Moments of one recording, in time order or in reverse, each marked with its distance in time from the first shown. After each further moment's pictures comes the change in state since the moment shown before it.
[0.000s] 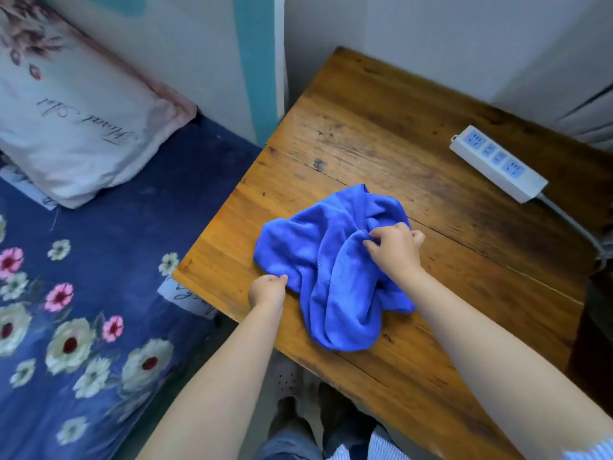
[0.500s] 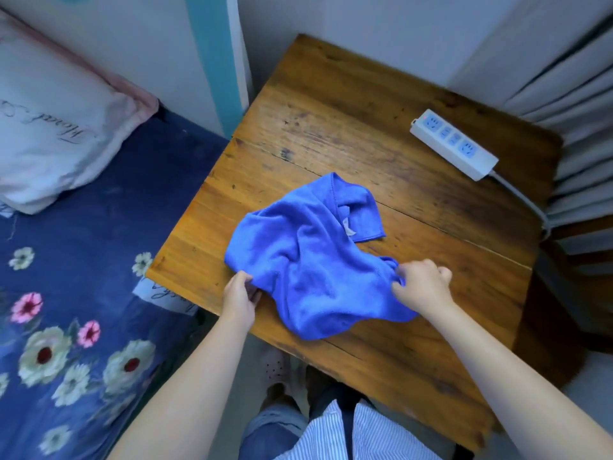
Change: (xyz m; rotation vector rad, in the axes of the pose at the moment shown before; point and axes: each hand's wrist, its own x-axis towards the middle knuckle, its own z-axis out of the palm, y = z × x) left_hand -0.025 -0.014 -0.008 -0.665 -0.158 -0.136; right_hand -0.078 0.080 -0.016 -0.285 -0.228 0.186
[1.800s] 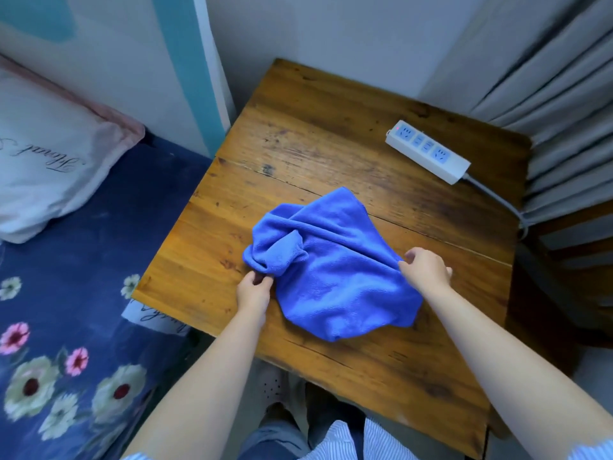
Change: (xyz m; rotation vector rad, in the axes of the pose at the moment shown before) left_hand -0.019 -0.012 0.042 0.523 -0.053 0.322; right_hand 0.029 0.029 -0.009 0.375 0.044 0.344
